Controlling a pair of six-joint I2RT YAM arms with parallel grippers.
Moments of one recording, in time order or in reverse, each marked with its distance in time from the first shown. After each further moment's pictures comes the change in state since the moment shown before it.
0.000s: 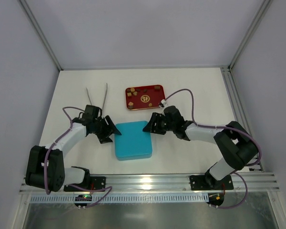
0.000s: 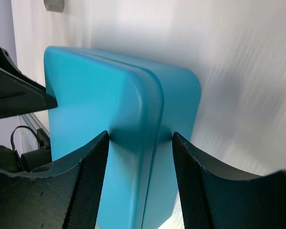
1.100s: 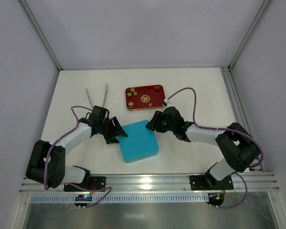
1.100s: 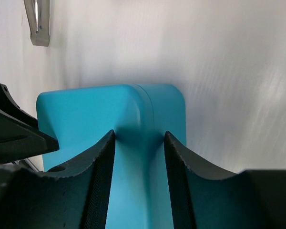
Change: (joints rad) left arm -0.098 0.063 -0.005 0.085 0.033 -0.031; right arm 0.018 -0.003 0.018 -0.005 0.188 -0.009
